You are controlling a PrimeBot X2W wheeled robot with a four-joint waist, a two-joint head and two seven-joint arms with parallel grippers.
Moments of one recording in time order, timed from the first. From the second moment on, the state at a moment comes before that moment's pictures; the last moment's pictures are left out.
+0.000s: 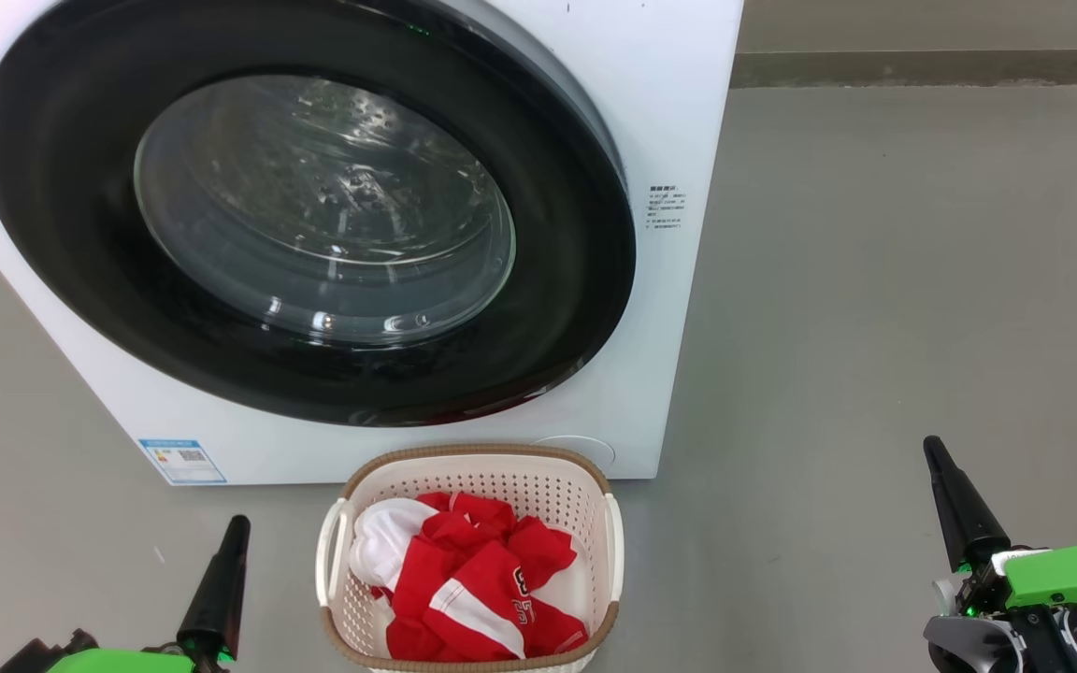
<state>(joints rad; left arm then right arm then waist) -0.07 0.04 0.08 0.27 -1.60 -0.12 0.11 -0.06 -0.05 -0.12 0.27 1.62 0.13 0.10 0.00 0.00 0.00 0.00</state>
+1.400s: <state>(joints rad) -0.07 0.04 0.08 0.27 -1.60 -0.12 0.11 -0.06 -0.05 -0.12 0.27 1.62 0.13 0.11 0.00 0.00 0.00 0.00</state>
